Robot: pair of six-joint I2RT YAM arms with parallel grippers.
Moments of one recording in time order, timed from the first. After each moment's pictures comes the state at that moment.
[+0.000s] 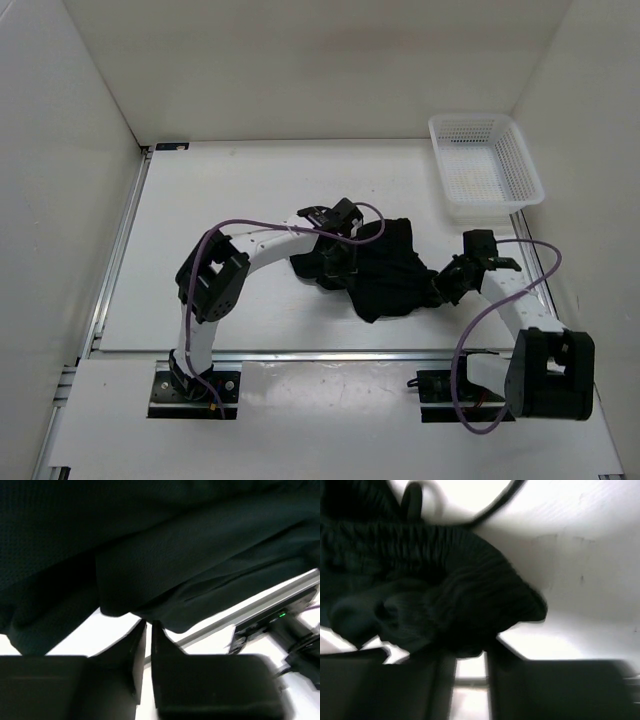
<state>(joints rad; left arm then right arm) -0.85 1.99 1.50 -0.71 0.28 -0.72 0.00 1.14 0.60 -0.65 -0.26 0.83</state>
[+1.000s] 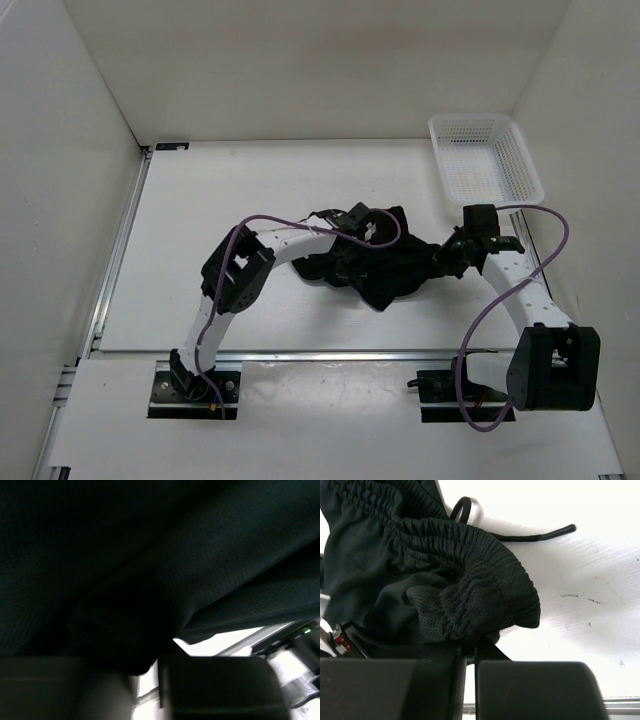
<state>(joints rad) -0.87 2.17 1.63 -0.69 0.28 -0.63 0.05 1.21 0.80 -0.64 -0.12 0.74</state>
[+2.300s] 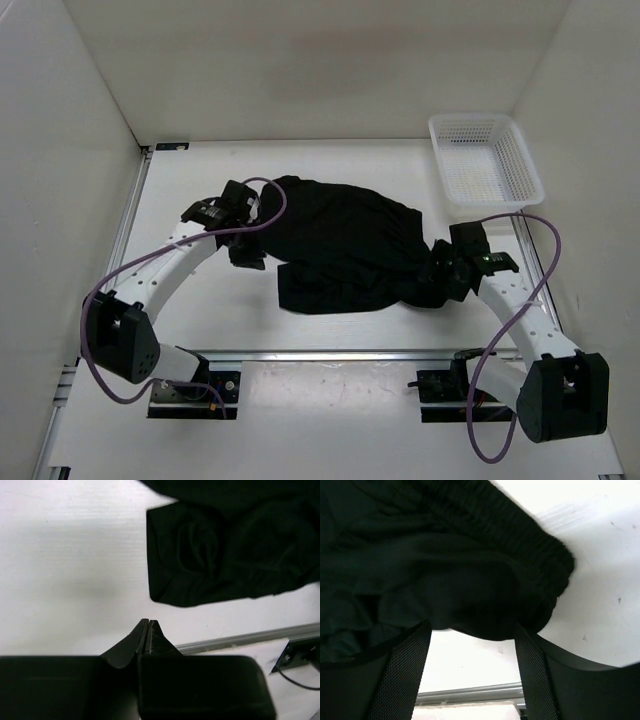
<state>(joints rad) -0.43 1.39 1.16 -0.93 0.10 -0.50 0.19 1.07 0.70 -0.72 0.00 0.65</state>
